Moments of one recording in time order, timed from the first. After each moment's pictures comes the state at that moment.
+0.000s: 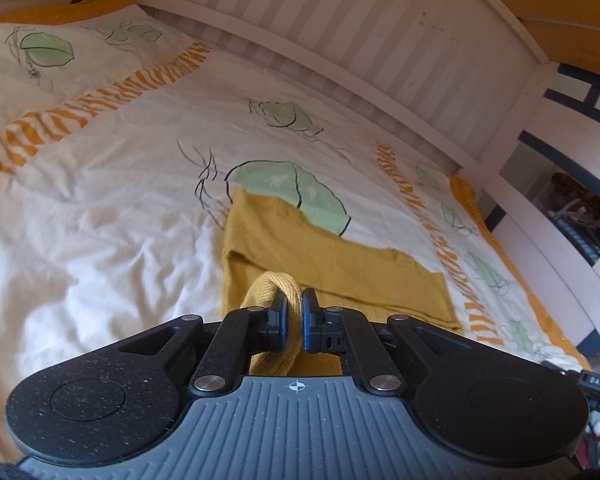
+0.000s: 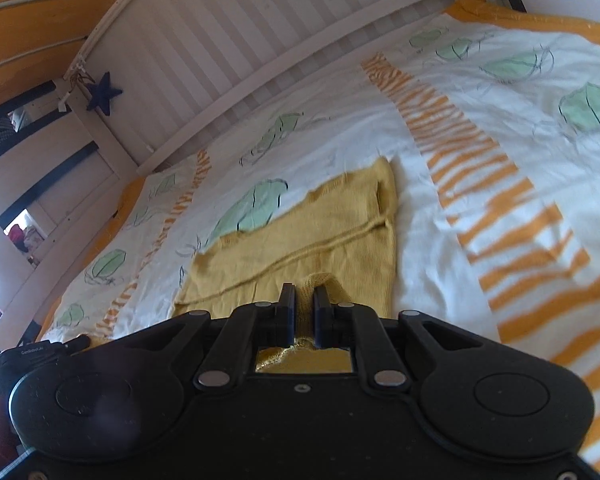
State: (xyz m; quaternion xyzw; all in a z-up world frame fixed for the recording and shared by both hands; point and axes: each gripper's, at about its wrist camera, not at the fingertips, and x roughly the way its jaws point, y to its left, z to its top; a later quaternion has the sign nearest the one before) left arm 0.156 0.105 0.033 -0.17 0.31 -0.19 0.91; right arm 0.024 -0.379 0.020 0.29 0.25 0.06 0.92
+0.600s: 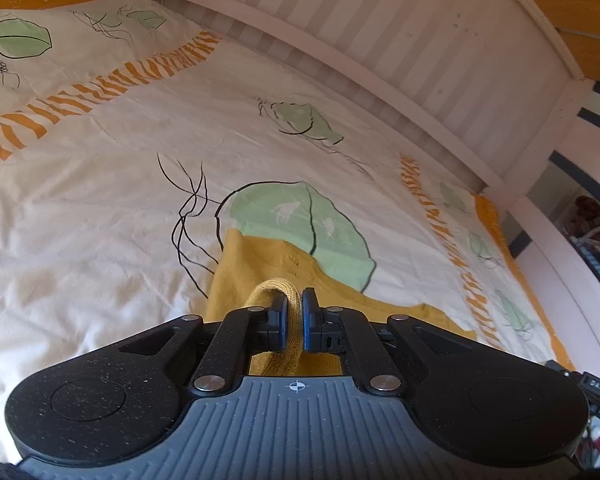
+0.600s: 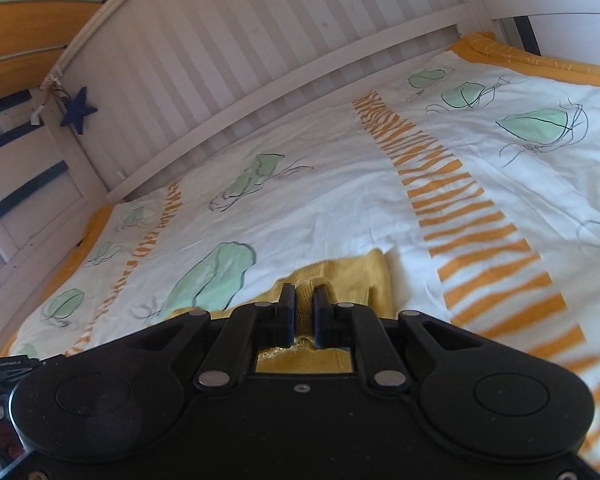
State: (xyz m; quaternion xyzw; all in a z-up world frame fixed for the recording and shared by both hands) left arm 0.284 0.077 0.015 -0.19 0.33 -0.17 0.91; right arm 0.155 -0.402 0.022 0.26 0.23 0.02 0.94
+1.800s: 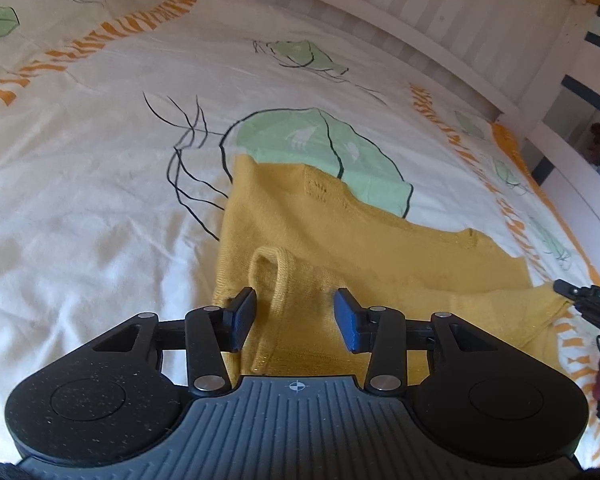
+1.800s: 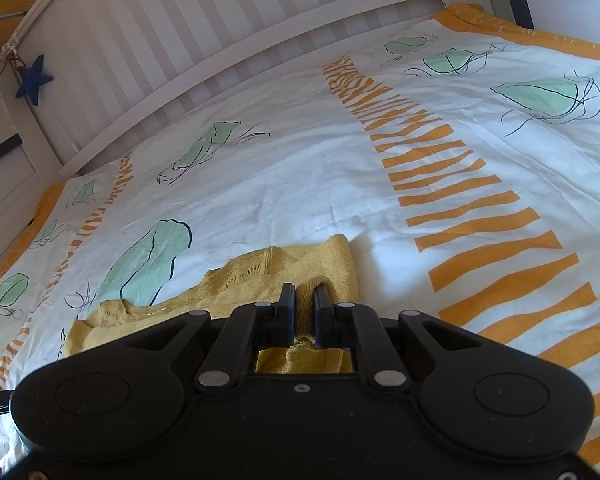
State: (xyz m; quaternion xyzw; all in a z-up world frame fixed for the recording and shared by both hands) left arm 0.300 0.058 -0.042 -0.12 0.39 -0.19 0.89; right arm 0.216 -0.407 -0.023 0.24 0.28 -0.01 0.93
